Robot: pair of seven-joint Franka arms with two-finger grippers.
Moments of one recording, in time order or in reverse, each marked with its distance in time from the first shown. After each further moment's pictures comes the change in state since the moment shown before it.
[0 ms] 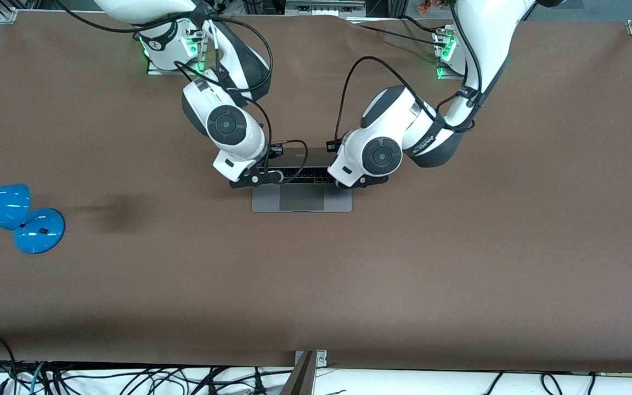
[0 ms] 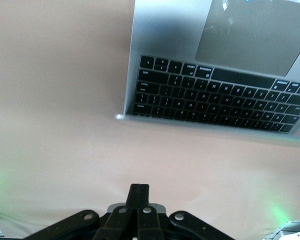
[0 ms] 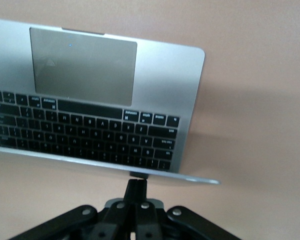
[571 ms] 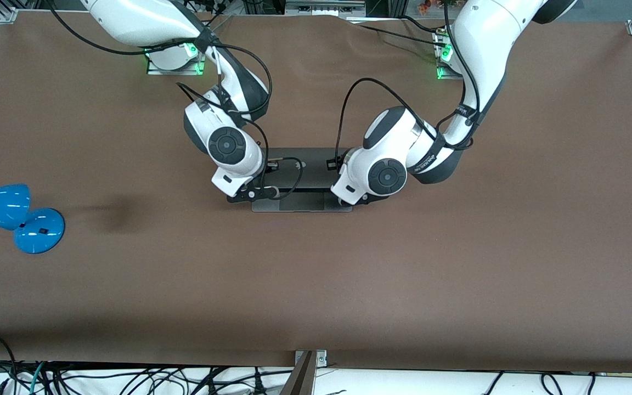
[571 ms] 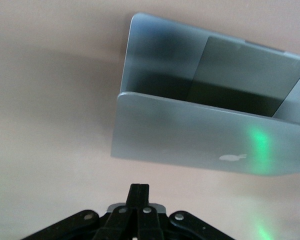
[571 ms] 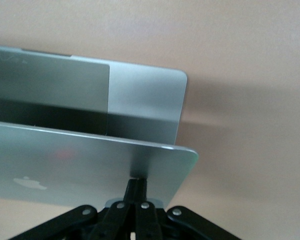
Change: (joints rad) left arm -0.001 0.099 0.028 0.074 0.001 0.067 0.000; right arm 0.000 0.097 -0.032 0.042 -0.062 0.044 0.000
